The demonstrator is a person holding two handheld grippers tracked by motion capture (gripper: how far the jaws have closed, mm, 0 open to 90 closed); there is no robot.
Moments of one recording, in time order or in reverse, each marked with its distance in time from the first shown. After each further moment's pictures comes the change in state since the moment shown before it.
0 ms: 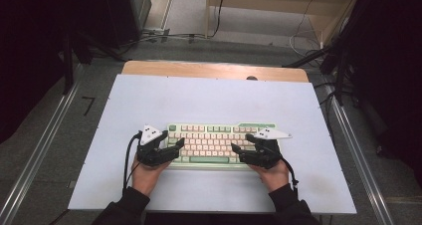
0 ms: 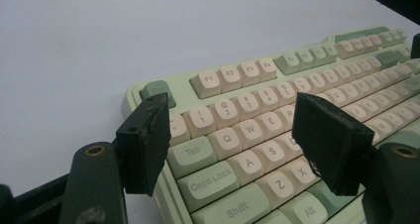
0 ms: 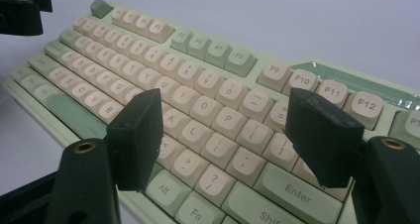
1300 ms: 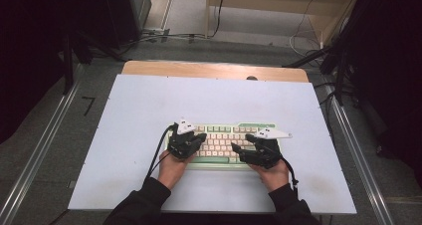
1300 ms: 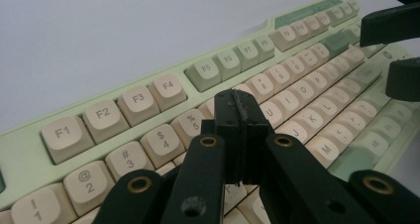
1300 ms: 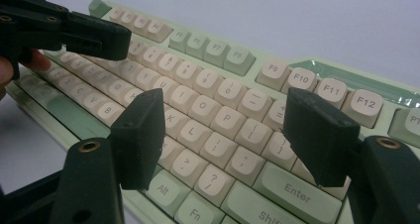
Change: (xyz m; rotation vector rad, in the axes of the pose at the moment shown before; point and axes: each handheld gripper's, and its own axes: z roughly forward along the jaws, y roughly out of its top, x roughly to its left) left arm -0.049 0.020 0.059 0.137 -0.135 0.089; right arm -0.001 0.000 0.000 0.006 -0.001 0.016
